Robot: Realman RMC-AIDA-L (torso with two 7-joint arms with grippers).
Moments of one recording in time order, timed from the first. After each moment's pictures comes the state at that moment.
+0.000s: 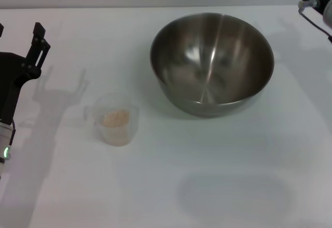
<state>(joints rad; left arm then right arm) -0.30 -2.08 -0.54 -0.34 2.05 1.46 -0.02 0.22 2.08 -1.64 -1.37 0.54 0.23 -0.20</state>
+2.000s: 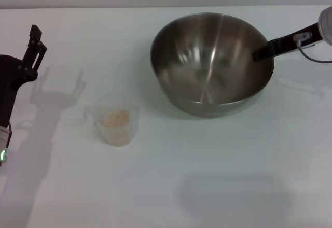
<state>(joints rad) -0.30 -2.08 -0.54 -0.33 2.05 1.47 -0.02 0.68 2.05 -1.11 -1.09 0.54 1.28 -0.45</state>
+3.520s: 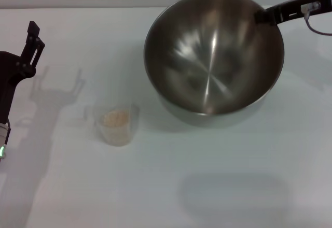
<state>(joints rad) -0.31 -2.08 -0.55 -0.32 2.05 1.47 -0.02 0.59 2.07 -1.08 -1.34 0.71 1.32 -0.59</state>
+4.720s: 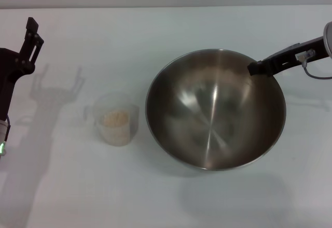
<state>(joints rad) -0.31 -2.08 -0.56 -0.32 2.05 1.47 -0.02 0.57 2.06 -1.09 -1.21 0.74 1.43 -0.70</state>
